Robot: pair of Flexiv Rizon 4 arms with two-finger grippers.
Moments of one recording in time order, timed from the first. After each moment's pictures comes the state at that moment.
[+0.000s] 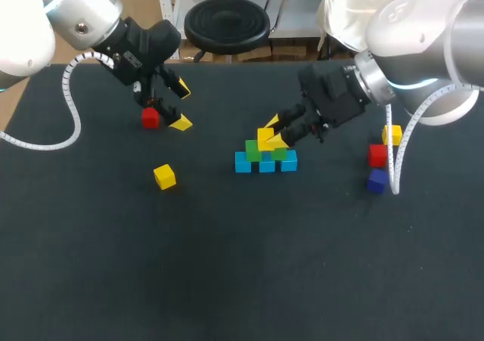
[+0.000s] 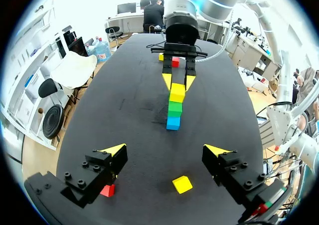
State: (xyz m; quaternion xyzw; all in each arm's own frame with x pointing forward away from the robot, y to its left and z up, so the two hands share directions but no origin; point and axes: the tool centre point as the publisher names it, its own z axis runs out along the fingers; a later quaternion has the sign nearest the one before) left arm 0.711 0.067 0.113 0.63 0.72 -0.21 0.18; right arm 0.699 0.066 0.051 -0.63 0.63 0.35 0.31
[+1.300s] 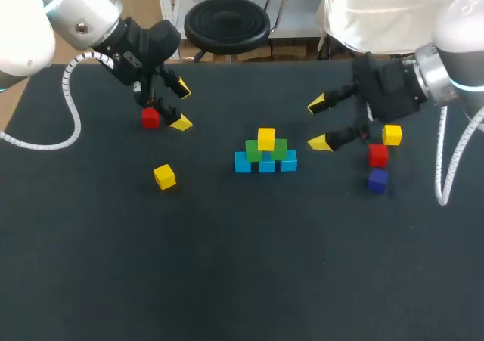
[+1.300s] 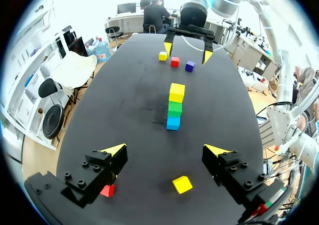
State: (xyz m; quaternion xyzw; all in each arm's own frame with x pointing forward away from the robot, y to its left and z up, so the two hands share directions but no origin) left arm 0.711 0.067 0.113 0.63 0.72 -0.21 0.18; right arm 0.682 -0.009 0.091 -0.58 0.67 0.32 0.35
